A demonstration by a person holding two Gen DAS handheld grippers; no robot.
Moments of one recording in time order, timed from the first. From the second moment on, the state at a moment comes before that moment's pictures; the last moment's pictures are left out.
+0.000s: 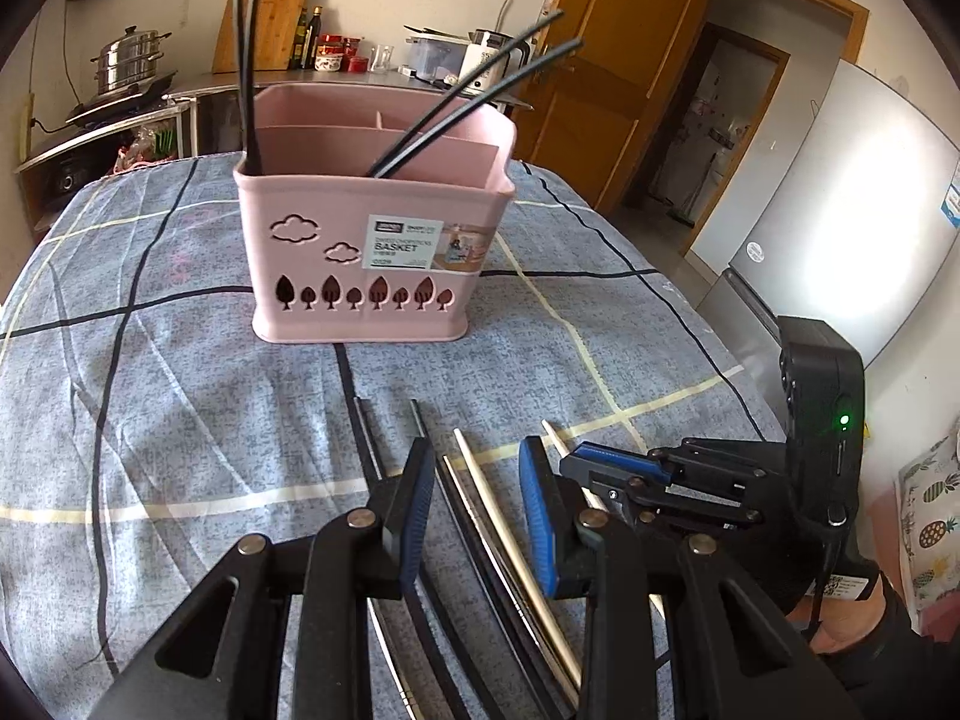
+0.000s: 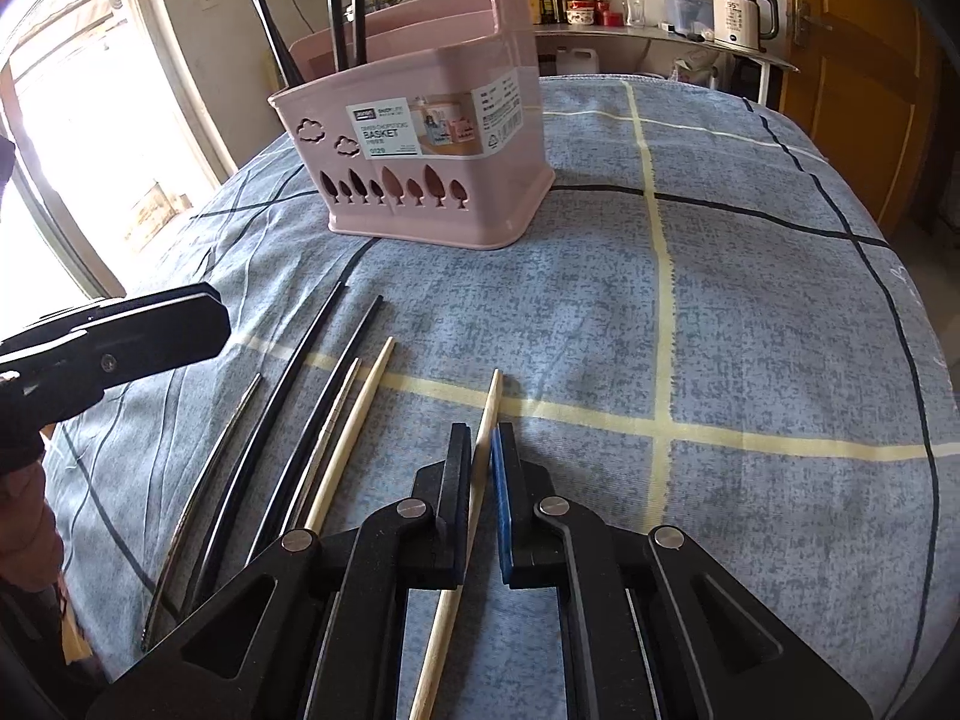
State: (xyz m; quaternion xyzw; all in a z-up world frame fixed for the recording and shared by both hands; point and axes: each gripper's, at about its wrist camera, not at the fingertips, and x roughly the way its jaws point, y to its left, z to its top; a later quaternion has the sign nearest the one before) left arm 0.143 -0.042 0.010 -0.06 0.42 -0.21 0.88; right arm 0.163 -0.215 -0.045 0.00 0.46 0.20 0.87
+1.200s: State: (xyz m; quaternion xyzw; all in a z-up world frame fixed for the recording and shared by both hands) left arm 0.189 -0.127 -0.043 0.03 0.48 -0.18 0.86; right arm 0.176 -0.254 -0.043 0.02 0.46 0.17 0.87
